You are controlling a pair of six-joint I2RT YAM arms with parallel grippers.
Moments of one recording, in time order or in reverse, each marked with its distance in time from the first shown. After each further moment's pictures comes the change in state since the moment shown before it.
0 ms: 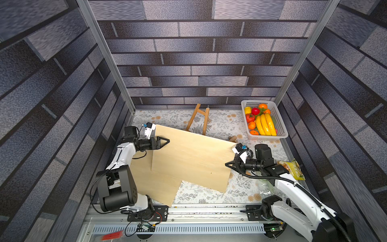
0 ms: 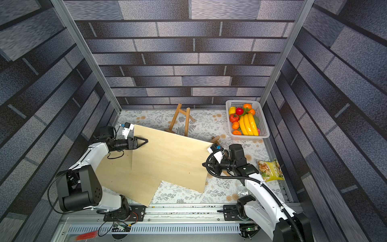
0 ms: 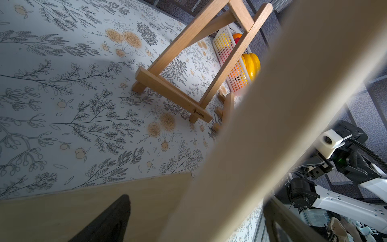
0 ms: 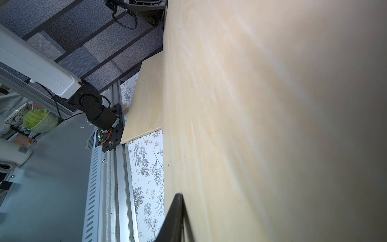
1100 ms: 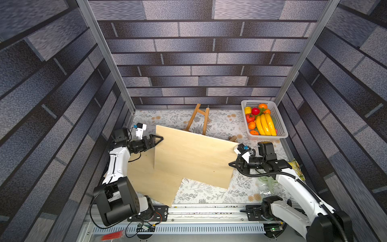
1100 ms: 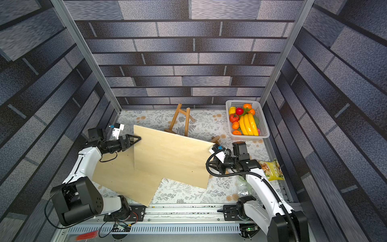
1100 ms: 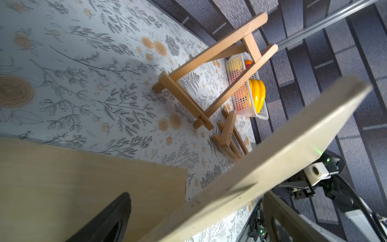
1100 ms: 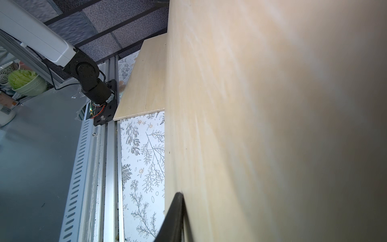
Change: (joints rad) left arm 0.122 -0.121 0.003 -0.050 -0.037 -0.225; right arm -0.135 0.053 0.092 -0.213 -0.070 -0.338
